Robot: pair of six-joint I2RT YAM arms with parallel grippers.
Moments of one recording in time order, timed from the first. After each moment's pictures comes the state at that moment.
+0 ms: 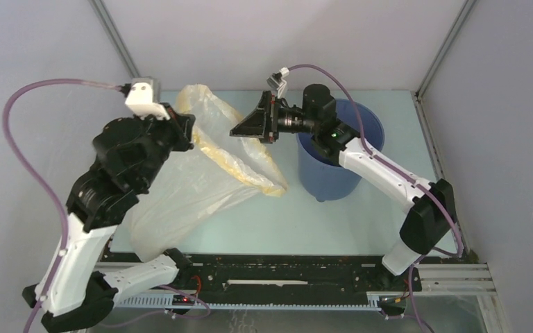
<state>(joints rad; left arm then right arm) -0.68 0.95 1.63 -0.78 -0.44 -0.28 0.69 1.65 1.51 0.13 -0.77 1.04</state>
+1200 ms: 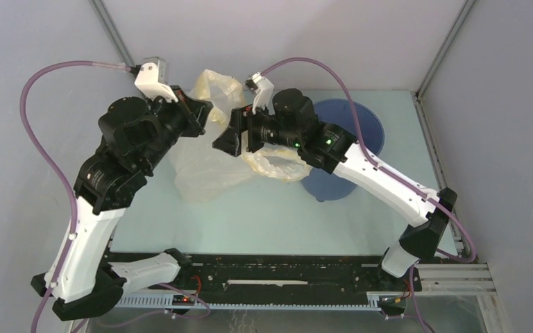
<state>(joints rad) -0.63 1.08 1.75 -0.77 -0.25 -0.37 0.95 1.63 1.81 -0.37 -0.22 0.53</state>
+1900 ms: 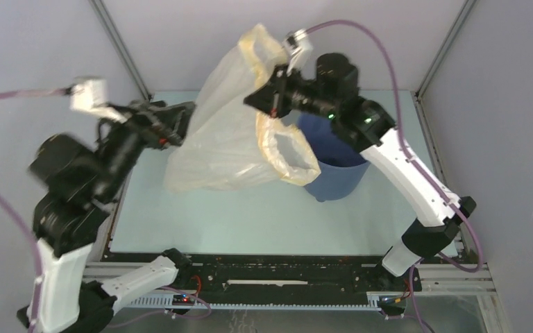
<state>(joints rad) -0.61 0.93 1.74 -0.68 -0.20 -0.37 0.80 1.62 2.02 -0.49 -0.26 0.52</state>
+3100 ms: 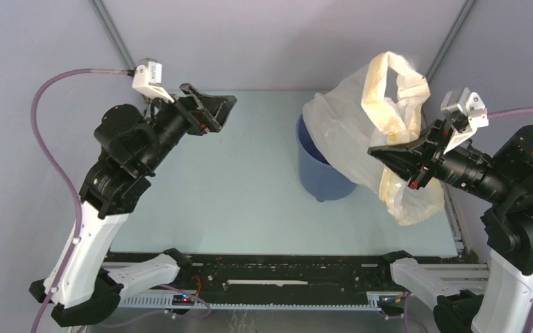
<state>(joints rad) -0.61 1.01 1.62 -0.54 -0.11 -0.50 0.20 0.98 1.96 -1.01 -0.76 0.00</state>
